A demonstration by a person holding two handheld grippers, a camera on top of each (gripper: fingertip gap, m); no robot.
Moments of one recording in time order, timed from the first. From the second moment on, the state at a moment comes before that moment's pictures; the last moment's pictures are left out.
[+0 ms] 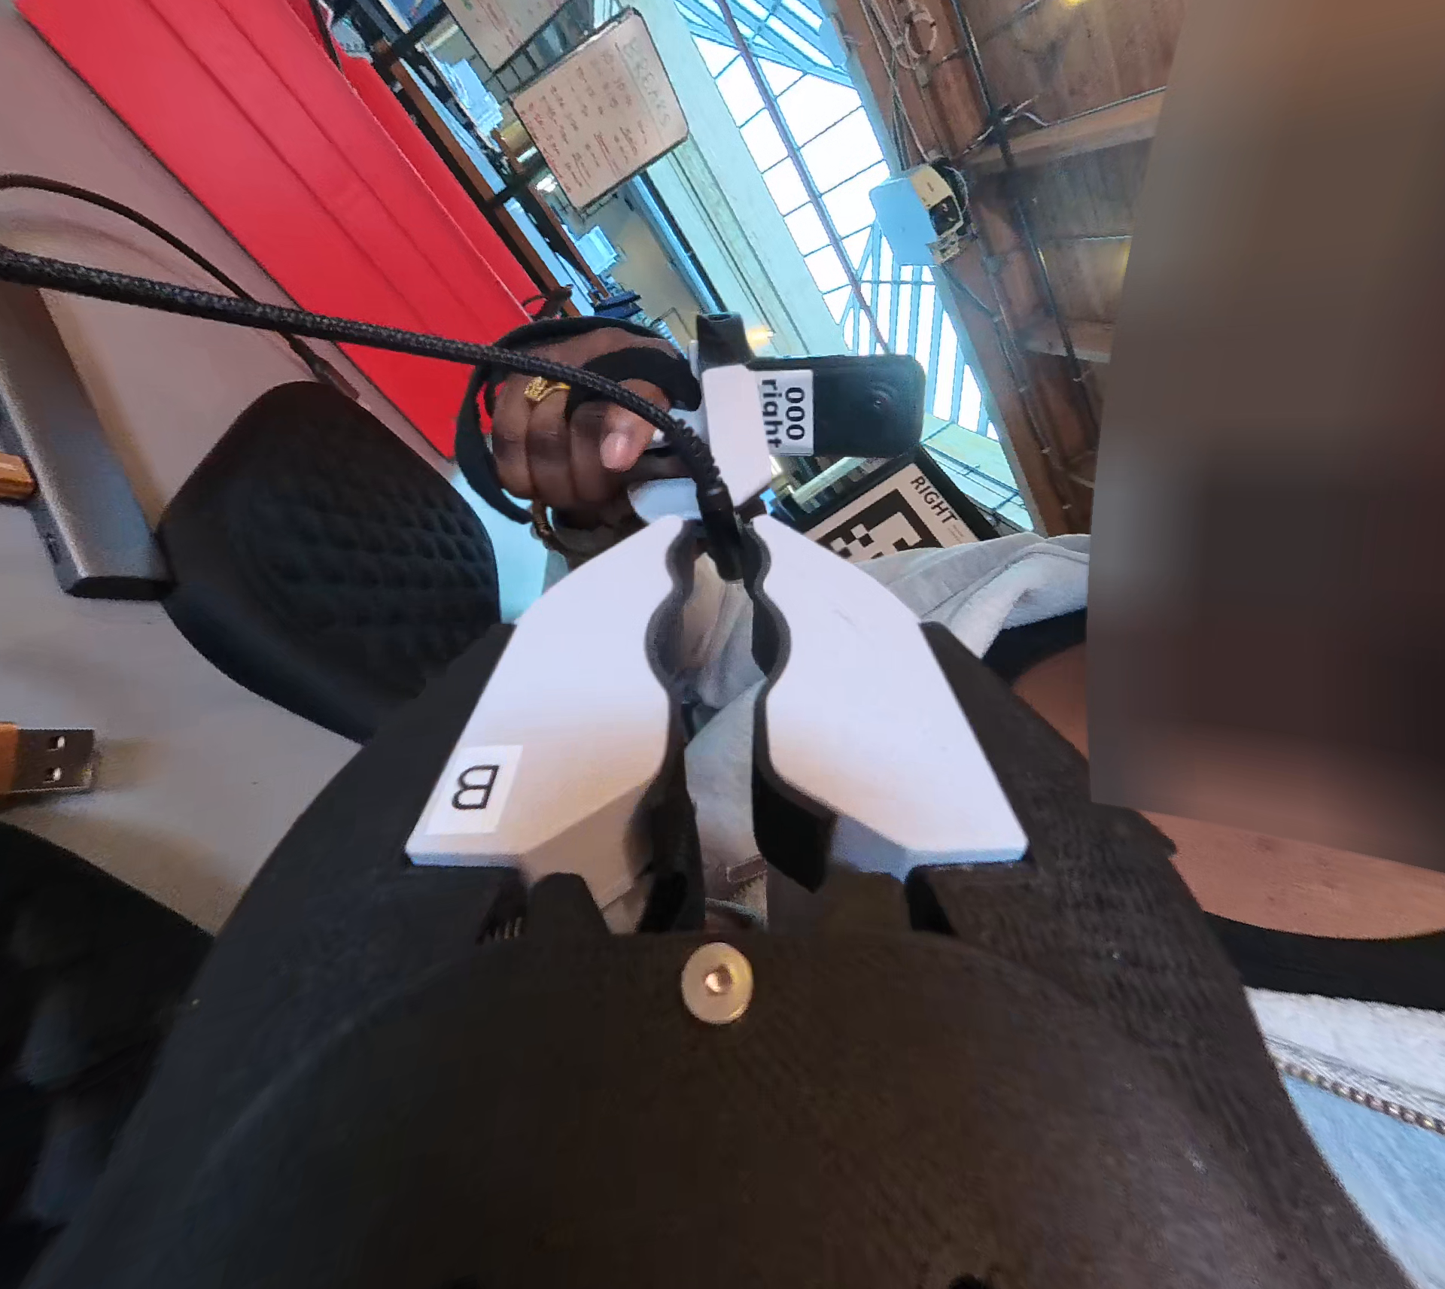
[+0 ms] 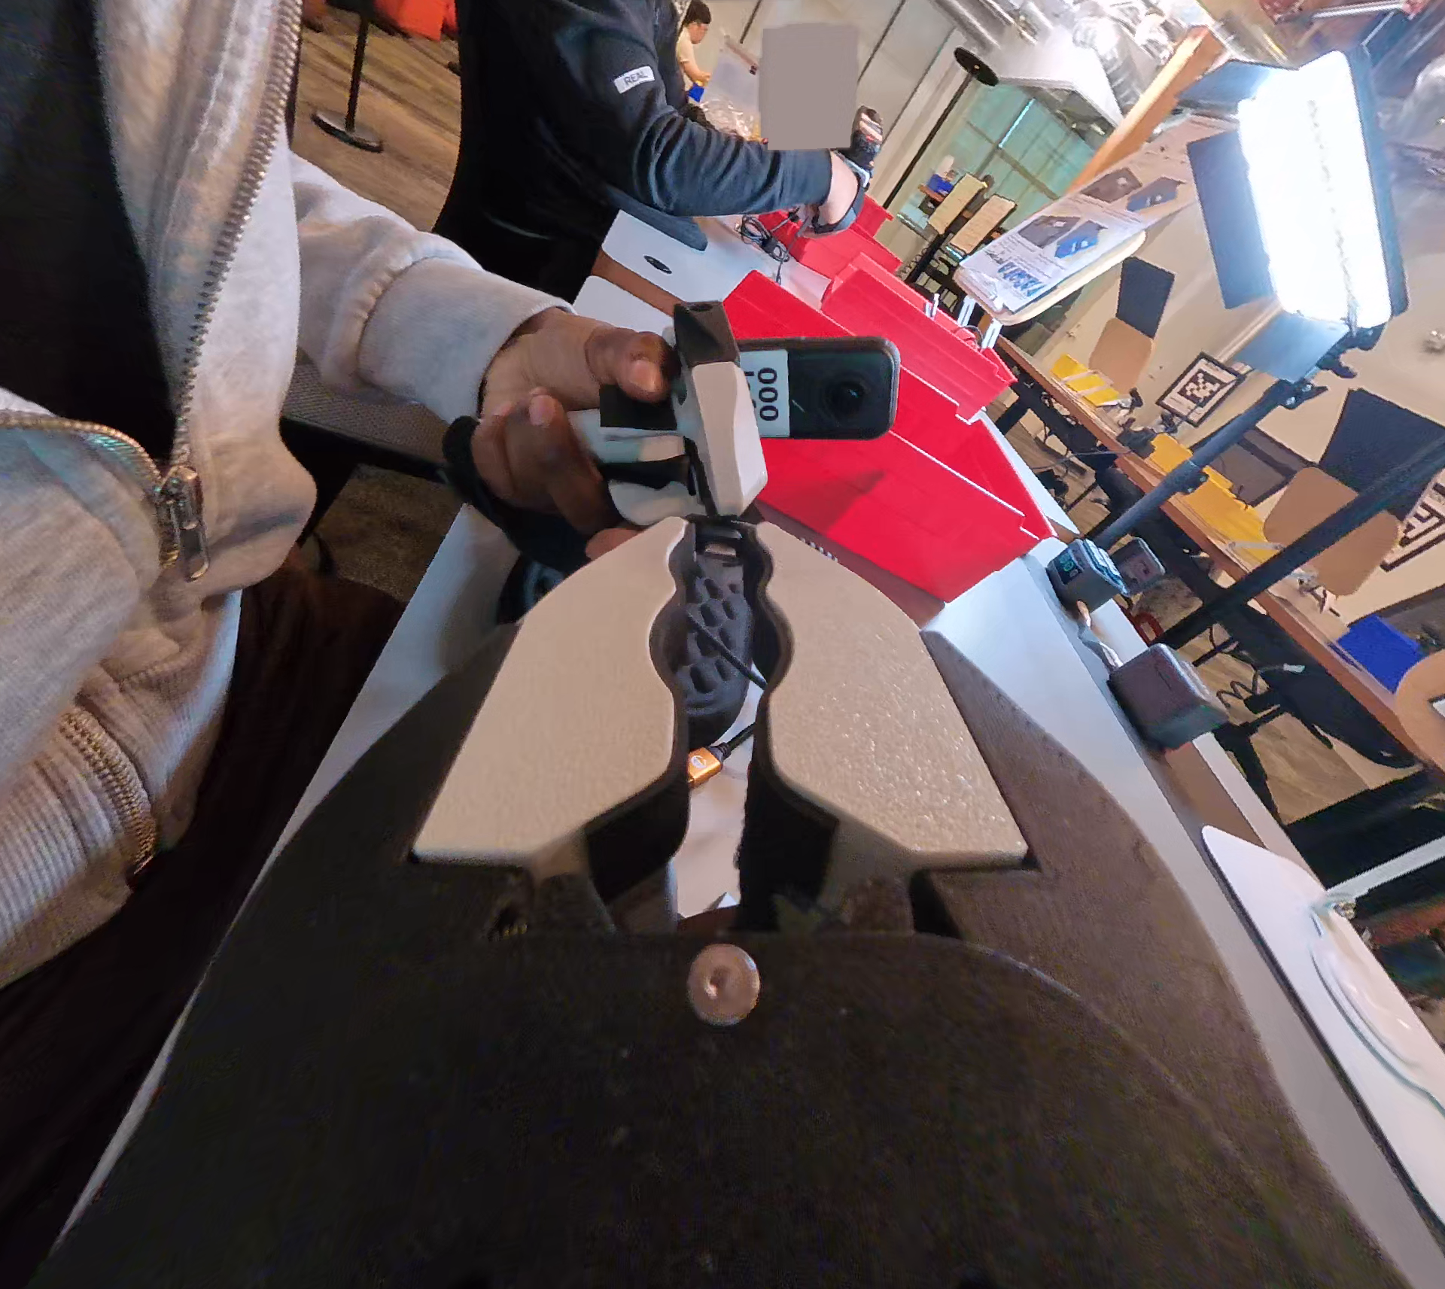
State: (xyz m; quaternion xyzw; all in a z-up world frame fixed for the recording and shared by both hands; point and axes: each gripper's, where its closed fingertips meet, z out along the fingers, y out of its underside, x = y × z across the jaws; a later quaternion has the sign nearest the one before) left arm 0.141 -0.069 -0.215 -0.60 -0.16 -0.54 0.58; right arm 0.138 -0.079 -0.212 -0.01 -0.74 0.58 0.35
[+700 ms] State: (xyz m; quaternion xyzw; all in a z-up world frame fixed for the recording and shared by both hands) left arm 0.103 -0.071 -0.226 -0.62 -0.11 -0.36 0.69; right arm 0.094 0.046 -0.285 -0.28 -0.90 0.29 0.14
